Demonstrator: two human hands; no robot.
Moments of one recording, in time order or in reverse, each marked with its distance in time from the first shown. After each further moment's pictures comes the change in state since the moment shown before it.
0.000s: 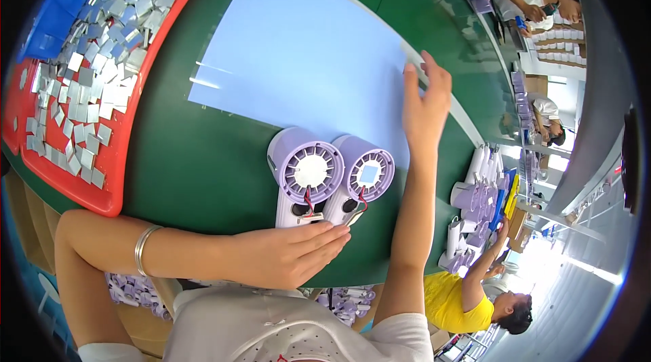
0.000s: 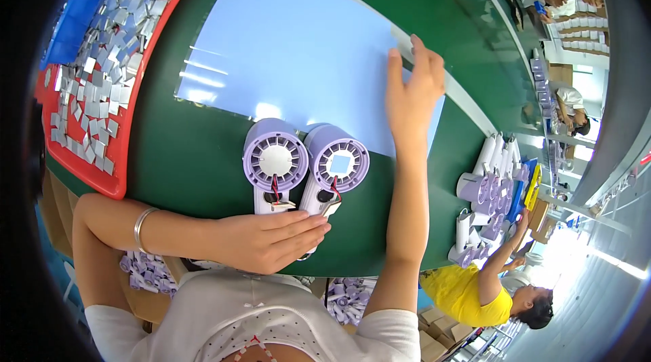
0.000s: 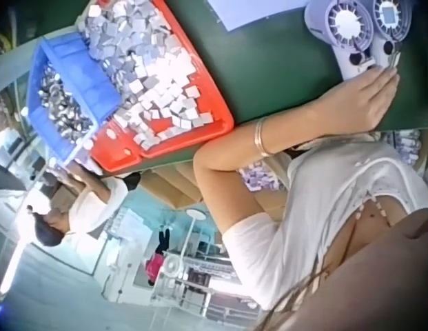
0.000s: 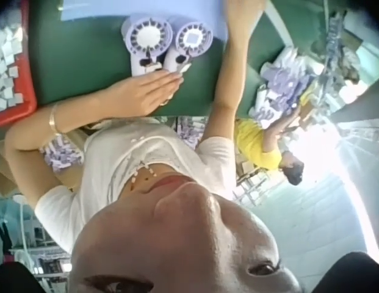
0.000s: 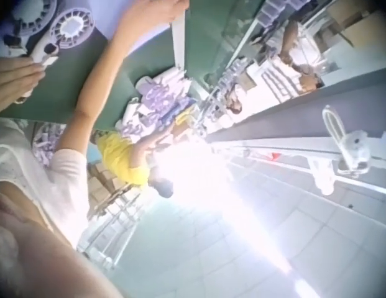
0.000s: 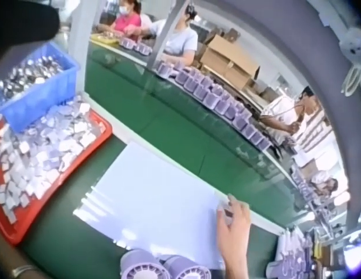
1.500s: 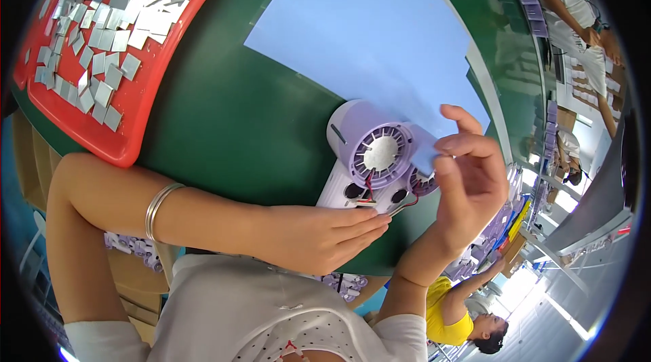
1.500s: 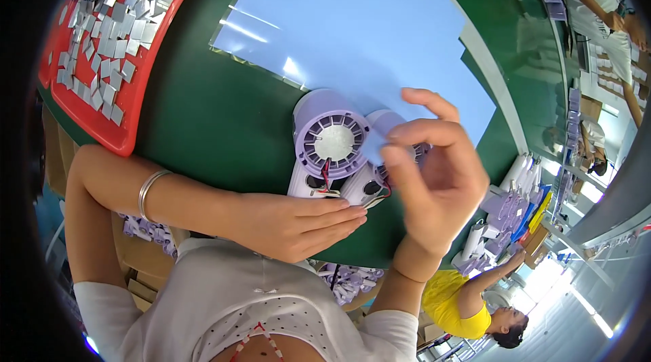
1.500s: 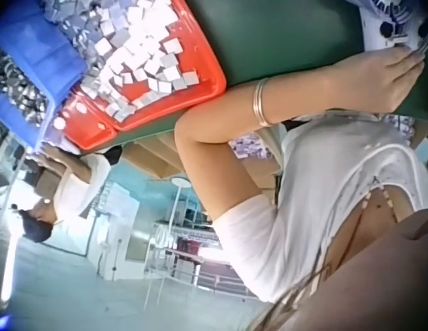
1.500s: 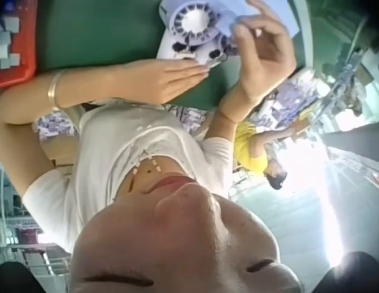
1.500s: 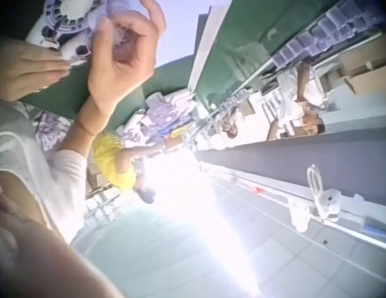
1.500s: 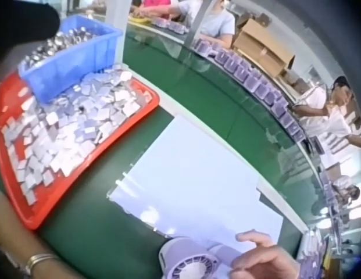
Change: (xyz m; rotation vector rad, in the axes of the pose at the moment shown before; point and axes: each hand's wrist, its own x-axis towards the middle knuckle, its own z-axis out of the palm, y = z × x) left_hand -0.002 0.005 0.005 0.041 0.011 -0.018; right_hand -0.070 -0.091 -0.063 0.807 -0.354 0.083
